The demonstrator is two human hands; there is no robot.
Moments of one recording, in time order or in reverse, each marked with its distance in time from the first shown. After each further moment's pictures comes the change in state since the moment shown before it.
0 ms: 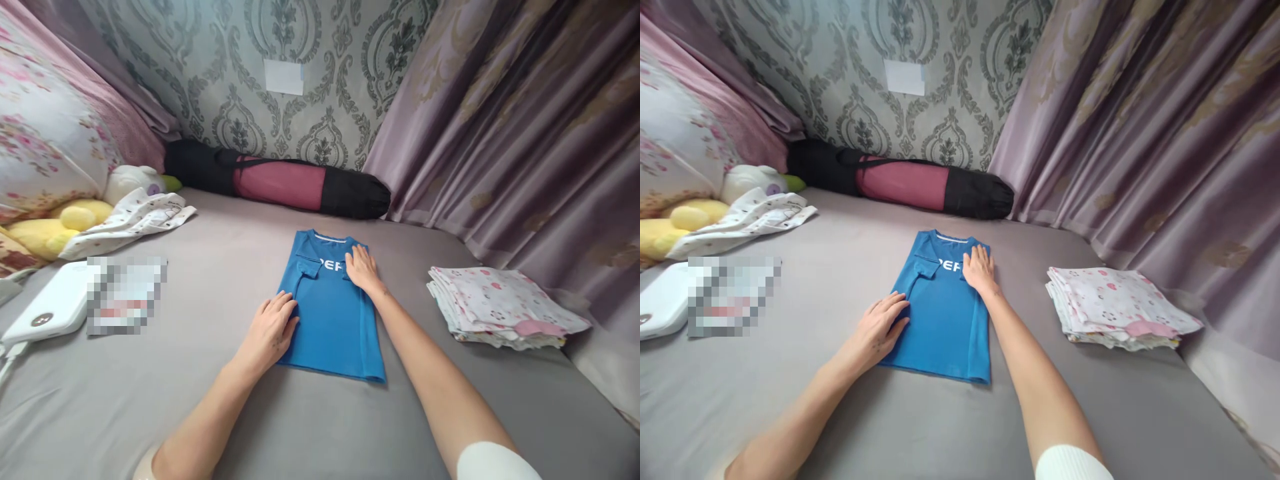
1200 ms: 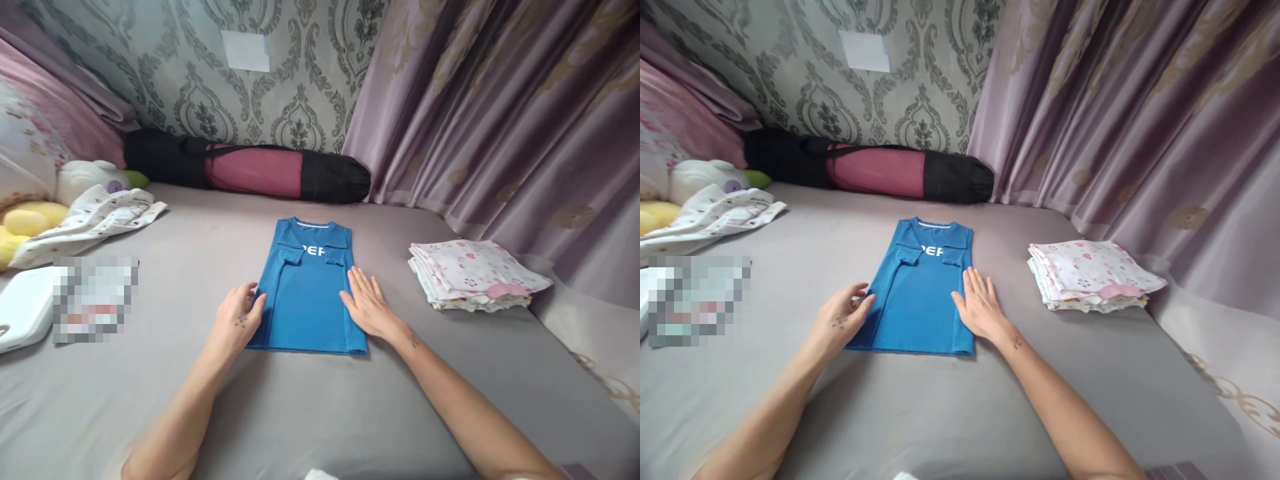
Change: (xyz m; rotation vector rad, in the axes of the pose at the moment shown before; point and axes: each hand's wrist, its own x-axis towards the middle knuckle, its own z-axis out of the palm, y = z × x) left_hand 0.007 0.005 -0.028 -0.237 0.019 -0.556; right_hand -0.140 0.047 -0.005 -0.041 -0.151 -0.226
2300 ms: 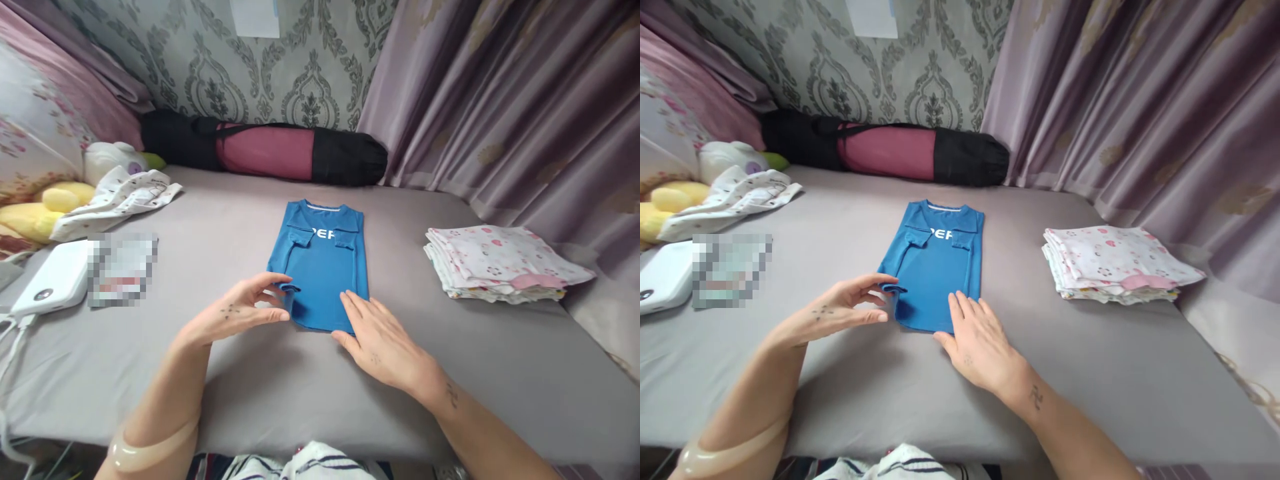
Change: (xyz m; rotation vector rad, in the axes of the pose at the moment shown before) left_hand -0.014 0.021 -0.046 -0.548 -0.718 0.087; right_hand -0.079 -0.060 -0.041 -0.060 -0.129 -0.211
